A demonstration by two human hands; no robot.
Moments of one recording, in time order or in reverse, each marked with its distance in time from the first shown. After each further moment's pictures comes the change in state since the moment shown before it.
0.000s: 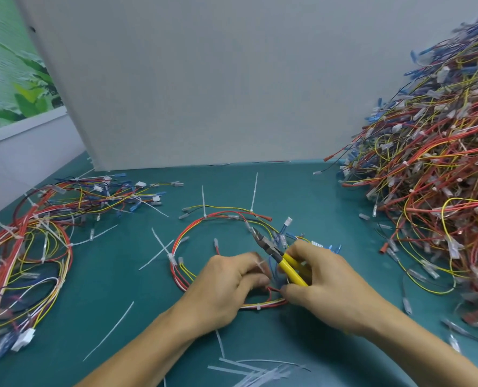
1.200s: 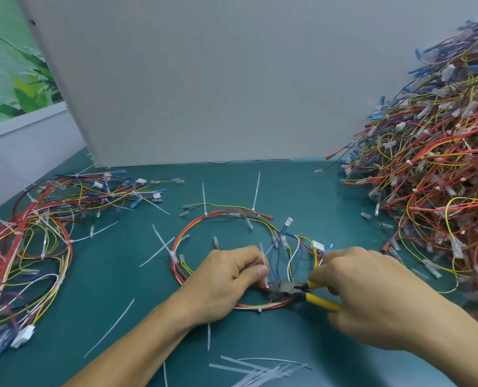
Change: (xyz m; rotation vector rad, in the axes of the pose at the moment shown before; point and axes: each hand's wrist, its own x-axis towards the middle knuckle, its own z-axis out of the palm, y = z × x) left_hand 0.001 0.002 -0.009 -0.039 -0.055 -0.023; right_hand -0.019 -0.007 -0.035 -0.802 -0.146 -0.146
